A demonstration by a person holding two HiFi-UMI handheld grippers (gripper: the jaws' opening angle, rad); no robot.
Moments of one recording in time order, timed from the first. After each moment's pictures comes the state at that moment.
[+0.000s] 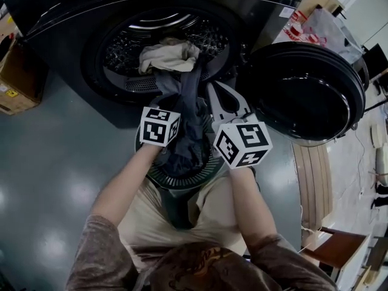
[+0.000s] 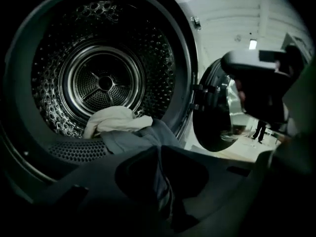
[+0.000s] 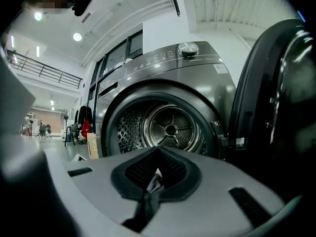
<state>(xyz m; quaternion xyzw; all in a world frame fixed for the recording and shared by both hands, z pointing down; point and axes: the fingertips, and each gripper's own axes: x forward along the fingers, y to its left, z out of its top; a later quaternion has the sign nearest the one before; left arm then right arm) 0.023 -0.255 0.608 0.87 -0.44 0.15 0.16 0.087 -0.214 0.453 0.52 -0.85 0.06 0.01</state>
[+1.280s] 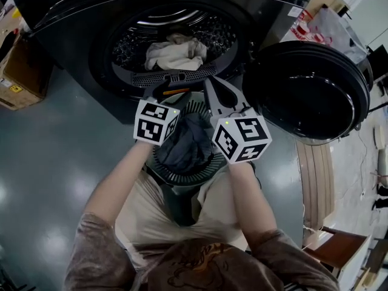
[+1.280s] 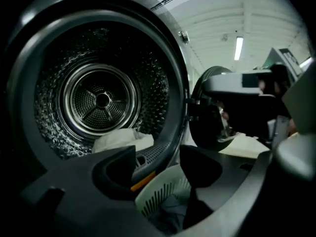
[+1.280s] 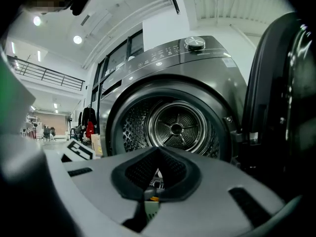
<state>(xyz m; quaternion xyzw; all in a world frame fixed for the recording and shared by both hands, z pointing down) 0.001 -0.251 0.562 0.89 -0.42 0.15 0.09 0.059 -0.217 0.454 0.51 -0.86 0.08 0.01</state>
